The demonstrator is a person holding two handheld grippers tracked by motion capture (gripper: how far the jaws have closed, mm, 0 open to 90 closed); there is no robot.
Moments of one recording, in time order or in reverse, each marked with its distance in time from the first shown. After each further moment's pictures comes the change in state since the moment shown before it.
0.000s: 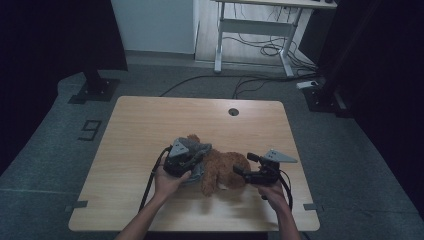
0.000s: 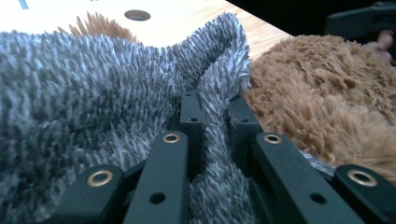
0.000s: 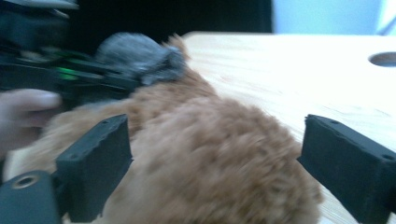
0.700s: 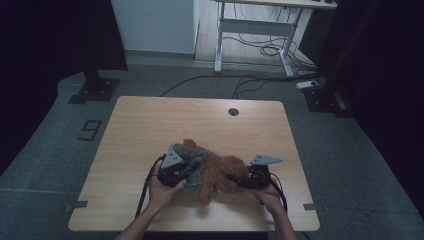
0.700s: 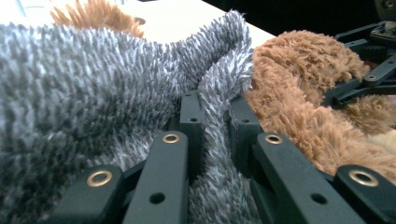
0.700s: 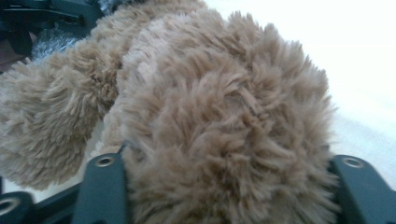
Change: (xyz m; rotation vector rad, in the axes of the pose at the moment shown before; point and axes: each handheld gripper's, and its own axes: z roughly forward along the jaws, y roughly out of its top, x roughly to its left) left arm -0.005 -0.016 -0.022 -0.049 -0.013 0.005; right arm 0.003 -0.022 0.022 0.195 0.051 -0.051
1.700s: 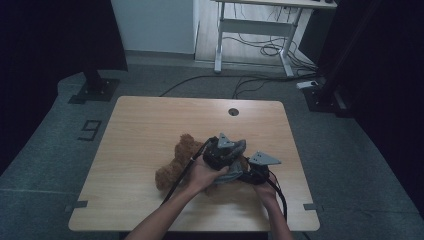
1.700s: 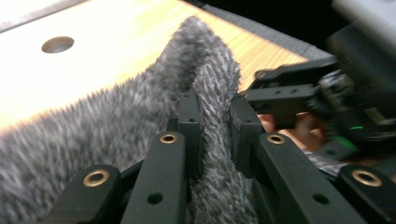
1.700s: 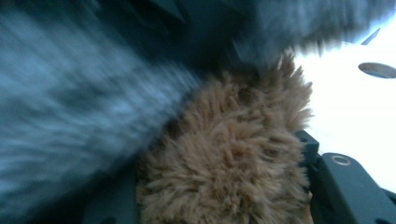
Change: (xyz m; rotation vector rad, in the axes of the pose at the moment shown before) left arm -0.069 0.082 0.098 0.179 -0.061 0.133; right arm -0.007 0.003 0.010 -0.127 -0.140 -0.147
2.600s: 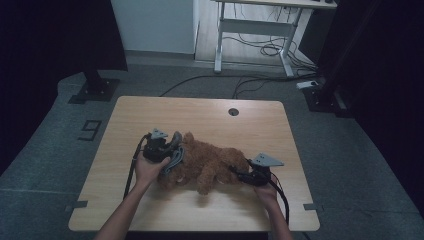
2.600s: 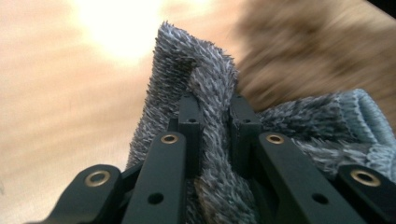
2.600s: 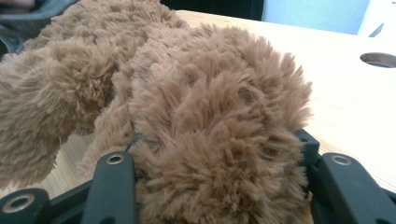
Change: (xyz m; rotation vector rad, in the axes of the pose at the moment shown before) left arm 0.140 -0.101 -0.088 0.031 0.199 -0.306; right arm -0.005 -0.011 -0.002 -0.033 0.015 0.048
